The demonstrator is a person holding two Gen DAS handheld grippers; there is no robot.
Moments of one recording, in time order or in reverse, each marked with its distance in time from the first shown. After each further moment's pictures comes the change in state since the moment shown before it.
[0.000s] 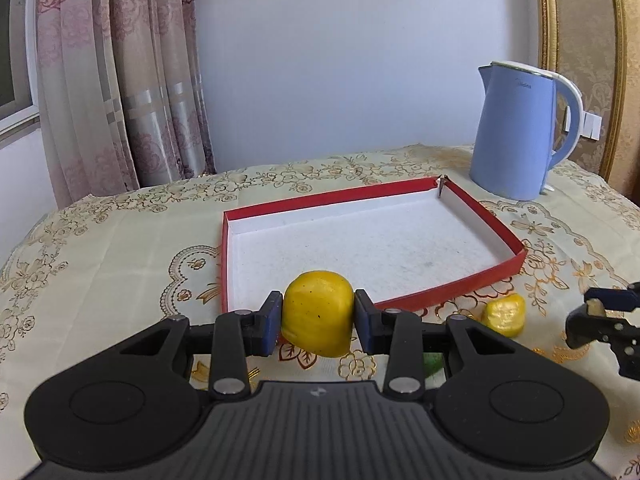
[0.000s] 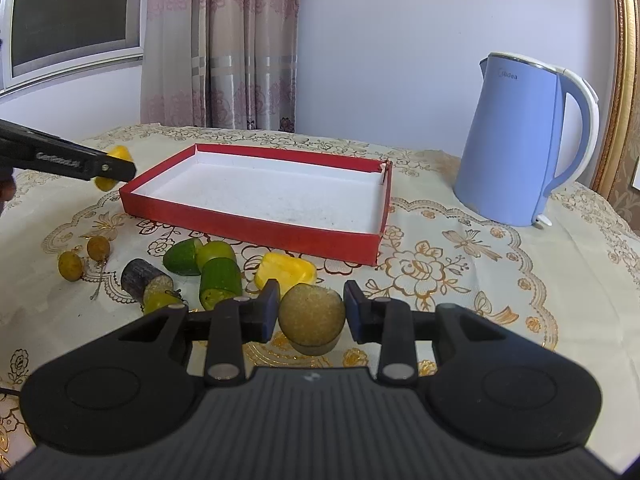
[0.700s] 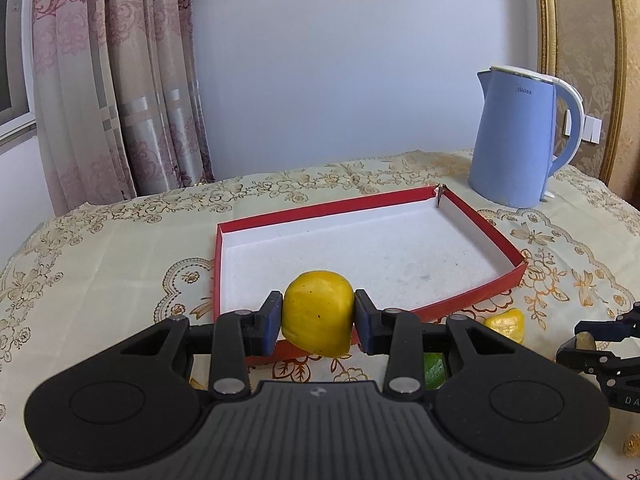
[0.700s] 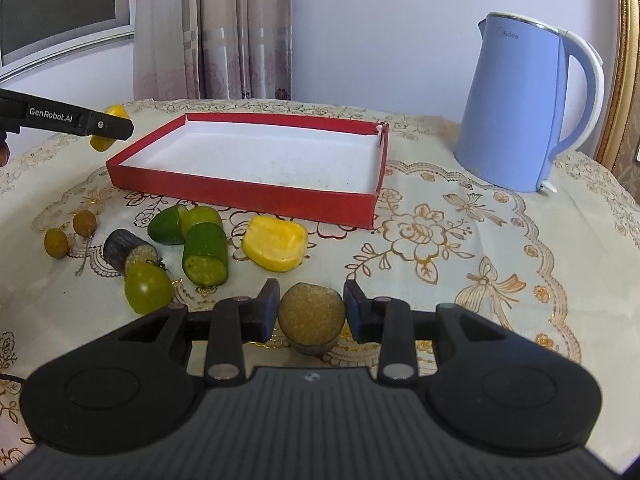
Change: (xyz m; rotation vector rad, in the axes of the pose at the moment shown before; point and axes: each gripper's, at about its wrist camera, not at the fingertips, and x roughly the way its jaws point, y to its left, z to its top) left arm 0.004 -0.004 0.008 0.007 -0.018 -0.001; right arm 0.019 -0.006 -0.011 0.016 0.106 0.001
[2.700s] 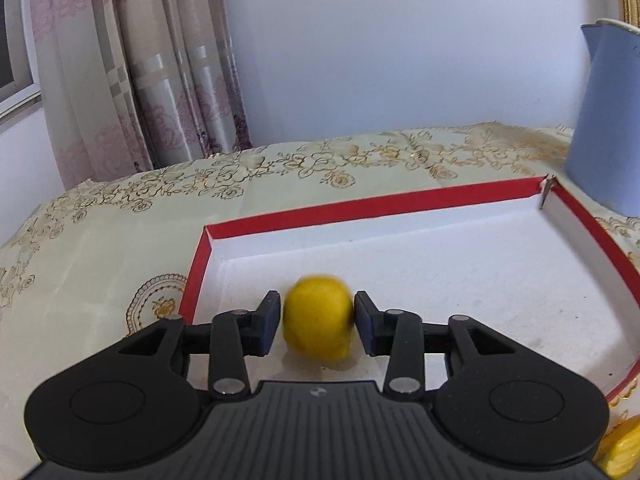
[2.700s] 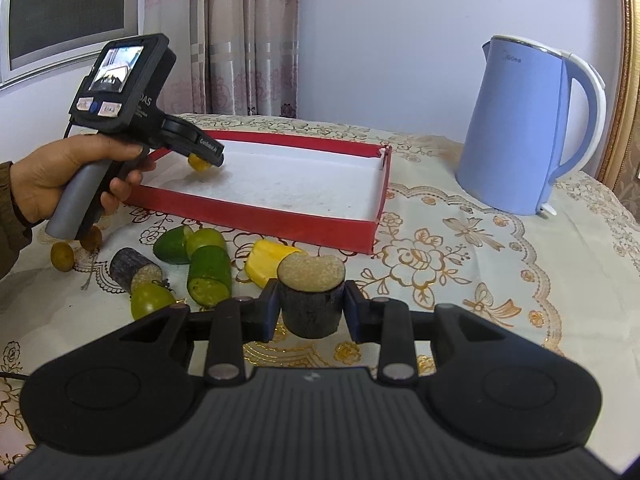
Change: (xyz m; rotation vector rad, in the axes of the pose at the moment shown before) left arm 0.147 -0.002 0.029 -0.043 0.111 0.168; right arm -0.010 -0.002 0.011 -0.013 -0.061 0.008
